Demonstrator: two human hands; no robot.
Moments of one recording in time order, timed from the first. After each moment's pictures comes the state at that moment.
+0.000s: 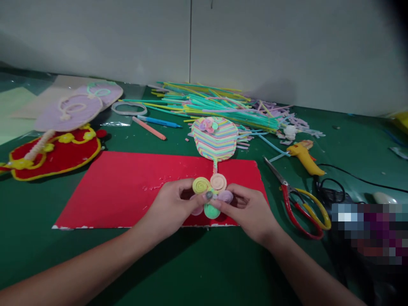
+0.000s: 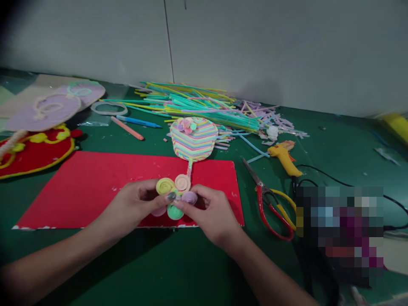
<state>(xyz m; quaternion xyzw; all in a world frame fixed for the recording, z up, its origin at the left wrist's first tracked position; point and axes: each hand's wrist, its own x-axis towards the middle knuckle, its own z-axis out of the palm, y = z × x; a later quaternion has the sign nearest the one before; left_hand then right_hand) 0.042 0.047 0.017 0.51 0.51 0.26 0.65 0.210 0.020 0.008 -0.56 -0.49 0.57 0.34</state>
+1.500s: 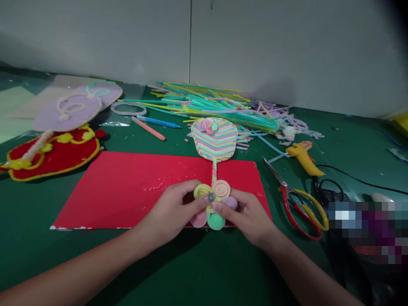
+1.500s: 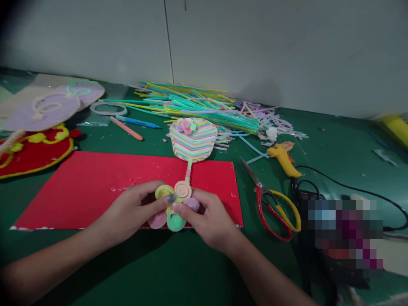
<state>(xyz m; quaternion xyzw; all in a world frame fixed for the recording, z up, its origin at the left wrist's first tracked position) 0.042 0.045 0.022 0.57 0.49 0.24 0.61 0.209 0.018 0.013 -0.51 -0.50 0.63 0.32</state>
